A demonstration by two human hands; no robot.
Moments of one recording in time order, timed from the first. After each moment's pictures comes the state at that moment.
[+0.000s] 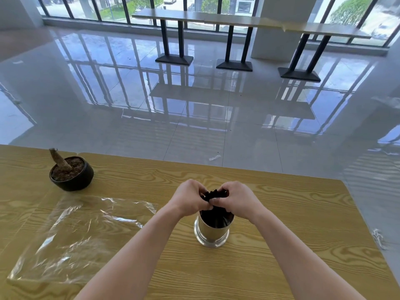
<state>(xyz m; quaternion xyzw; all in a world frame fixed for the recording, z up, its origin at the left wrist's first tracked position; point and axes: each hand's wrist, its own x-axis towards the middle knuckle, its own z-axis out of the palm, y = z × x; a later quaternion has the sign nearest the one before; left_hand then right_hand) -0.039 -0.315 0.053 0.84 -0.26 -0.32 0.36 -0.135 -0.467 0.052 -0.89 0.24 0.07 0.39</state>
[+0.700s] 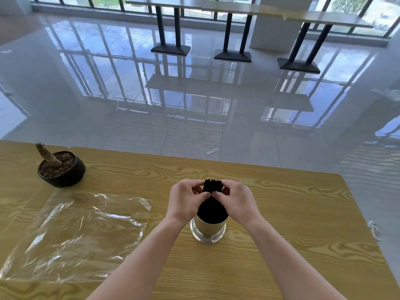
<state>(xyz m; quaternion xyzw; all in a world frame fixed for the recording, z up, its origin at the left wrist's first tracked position) -0.060 -0.318 0.028 0.84 -0.21 -0.15 0.47 -0.147 -0.460 0.032 -0.88 0.26 -0.05 0.40</state>
